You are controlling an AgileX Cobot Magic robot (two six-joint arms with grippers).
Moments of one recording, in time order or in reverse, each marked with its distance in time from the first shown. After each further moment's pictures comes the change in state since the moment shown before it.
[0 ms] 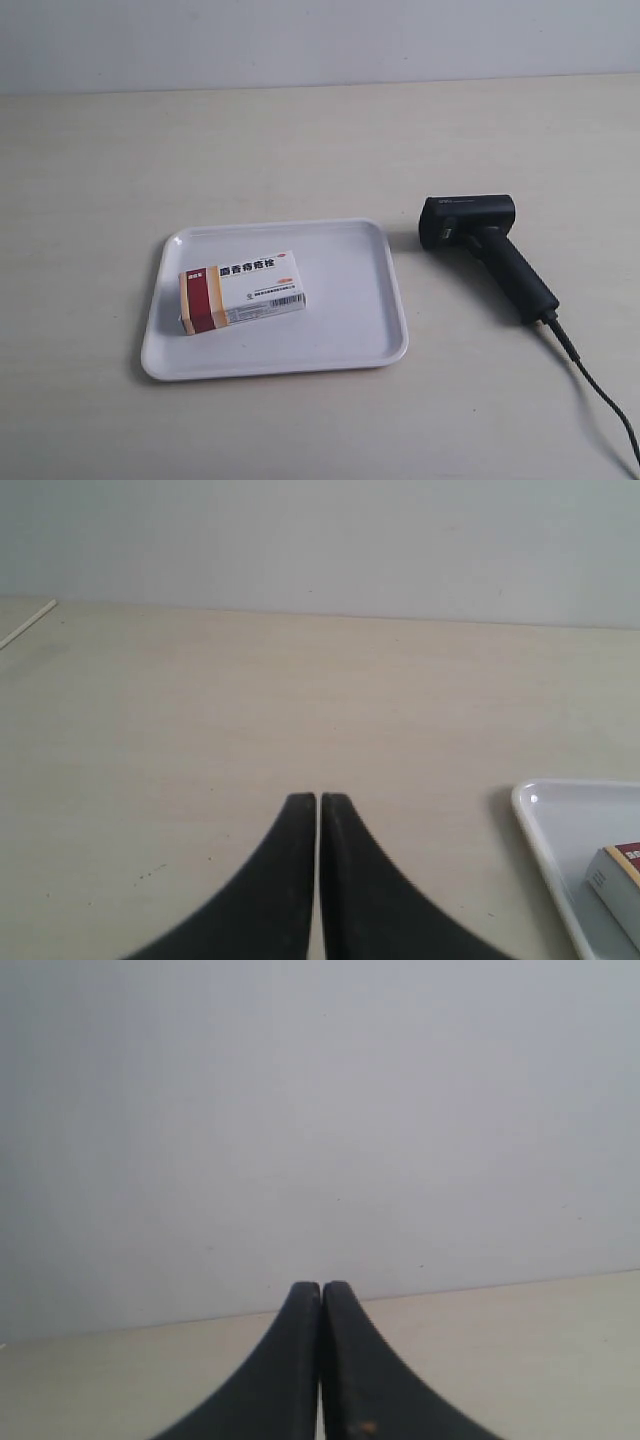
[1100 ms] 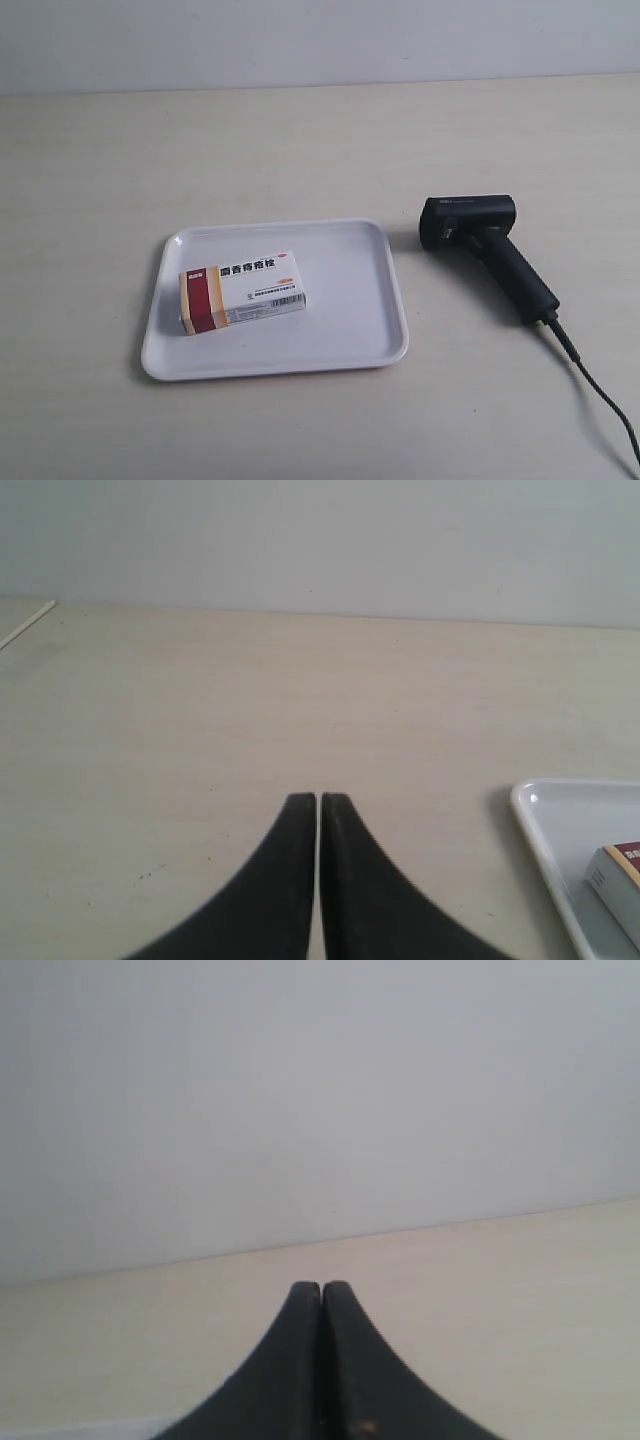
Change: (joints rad) left arm 0.000 0.000 0.000 0.000 0.000 0.000; right arm -0.138 -0.048 0.111 0.155 0.029 -0.221
